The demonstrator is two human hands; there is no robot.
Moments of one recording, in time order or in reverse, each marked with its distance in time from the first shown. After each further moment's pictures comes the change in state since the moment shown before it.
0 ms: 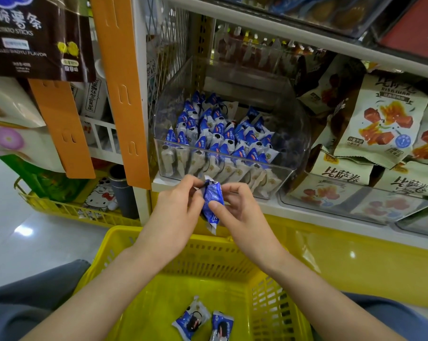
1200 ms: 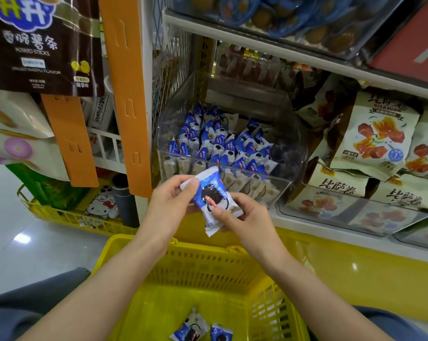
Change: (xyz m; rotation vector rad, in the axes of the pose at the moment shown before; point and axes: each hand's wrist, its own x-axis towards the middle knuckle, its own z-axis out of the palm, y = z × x) left_hand 0.013 0.015 -0.009 -0.632 0.037 -0.324; right_hand 0.010 0.000 -0.011 0.022 0.031 -0.049
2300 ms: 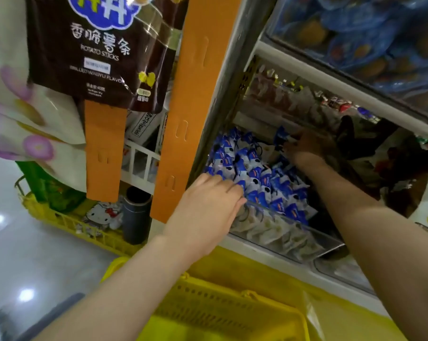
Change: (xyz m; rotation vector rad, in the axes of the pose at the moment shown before) left_hand 0.060 0.018 -0.030 1.208 -0.008 0.792; right_hand 0.247 -0.043 -0.061 -0.883 0.409 0.146
